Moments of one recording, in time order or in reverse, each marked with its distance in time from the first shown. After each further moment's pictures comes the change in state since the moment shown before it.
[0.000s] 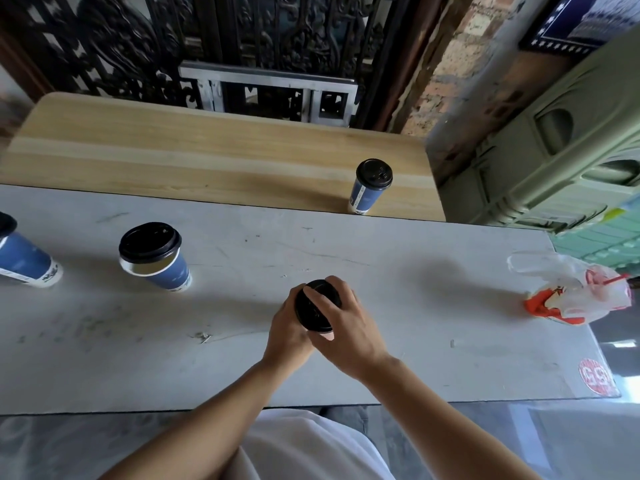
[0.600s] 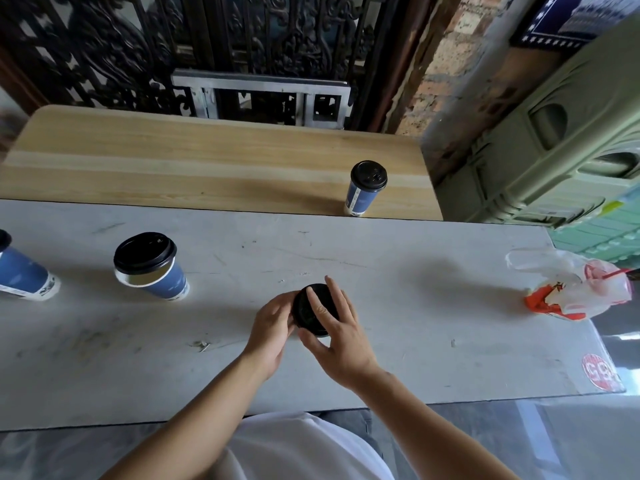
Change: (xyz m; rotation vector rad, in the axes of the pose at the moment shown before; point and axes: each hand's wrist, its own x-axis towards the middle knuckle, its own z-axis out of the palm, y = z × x) left_hand 0.010 0.020 -0.026 -0.547 -0.038 -0.335; right_hand -0.008 0.006 0.025 0.279 0.024 0.078
